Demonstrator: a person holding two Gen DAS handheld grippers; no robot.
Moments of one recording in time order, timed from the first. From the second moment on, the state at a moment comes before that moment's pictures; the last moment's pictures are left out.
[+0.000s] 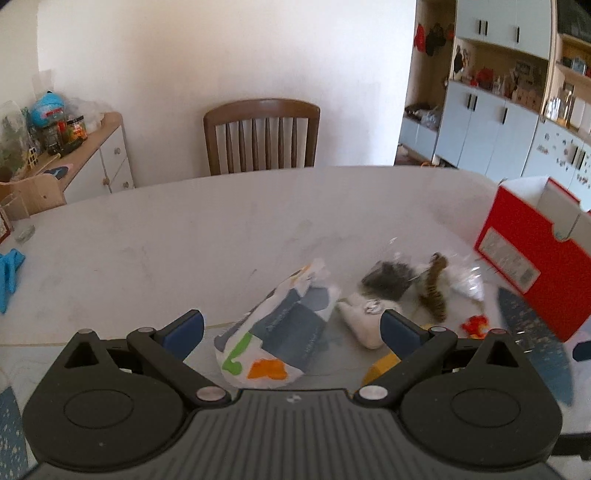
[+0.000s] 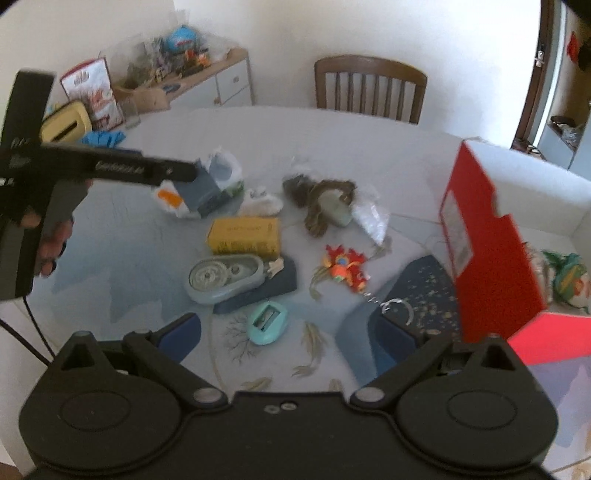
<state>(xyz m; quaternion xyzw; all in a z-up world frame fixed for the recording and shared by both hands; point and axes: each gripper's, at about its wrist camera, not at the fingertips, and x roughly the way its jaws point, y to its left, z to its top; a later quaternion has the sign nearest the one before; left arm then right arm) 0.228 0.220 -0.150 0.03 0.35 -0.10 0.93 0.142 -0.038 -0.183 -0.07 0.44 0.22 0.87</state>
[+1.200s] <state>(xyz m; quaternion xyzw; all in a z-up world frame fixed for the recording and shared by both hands) 0.247 0.218 -0.190 0.10 0.37 -0.09 0.92 0.171 -0.010 -0.227 -0.08 0.46 0.19 0.86</state>
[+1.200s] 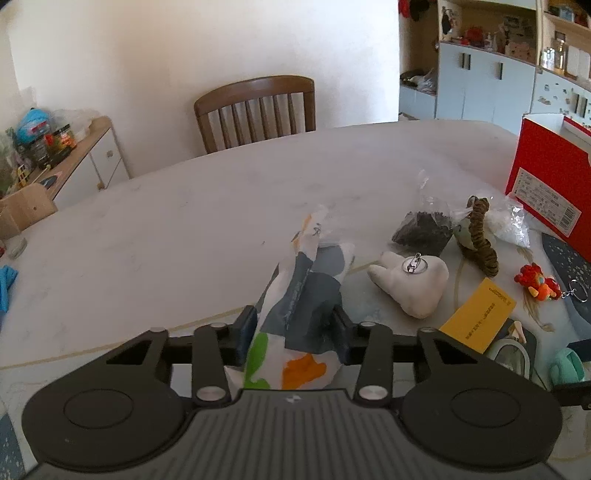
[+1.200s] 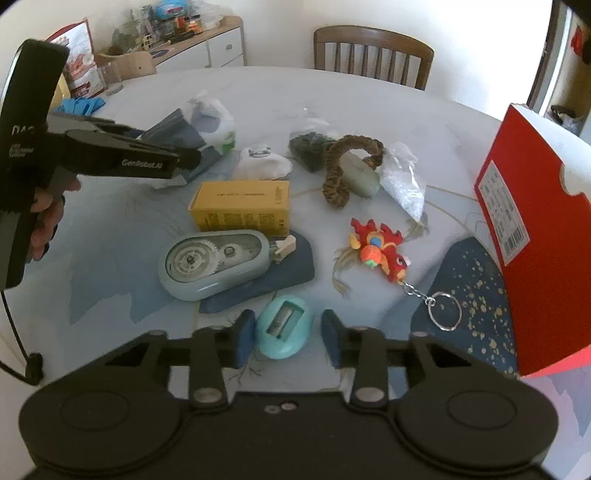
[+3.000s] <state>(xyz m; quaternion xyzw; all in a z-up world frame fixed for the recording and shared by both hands) 0.163 -0.026 -0.040 -0.06 0.38 -0.21 0.90 0.152 -0.241 -0.082 0.00 0.37 0.17 0.91</state>
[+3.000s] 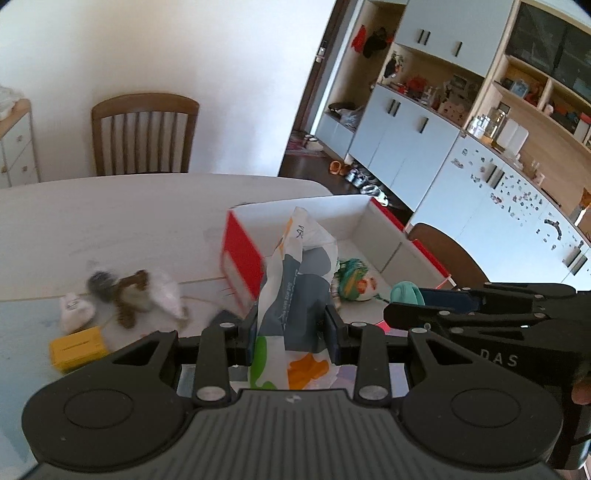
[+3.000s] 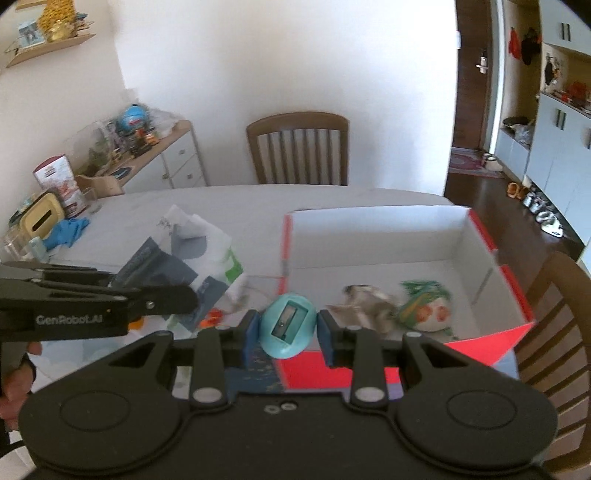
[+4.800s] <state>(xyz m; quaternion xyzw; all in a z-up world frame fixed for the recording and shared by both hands) 0.331 -0.183 -0.133 0.03 0.49 -0.15 0.86 0.282 -0.326 -0.212 -0.06 0.50 0.14 0.86</state>
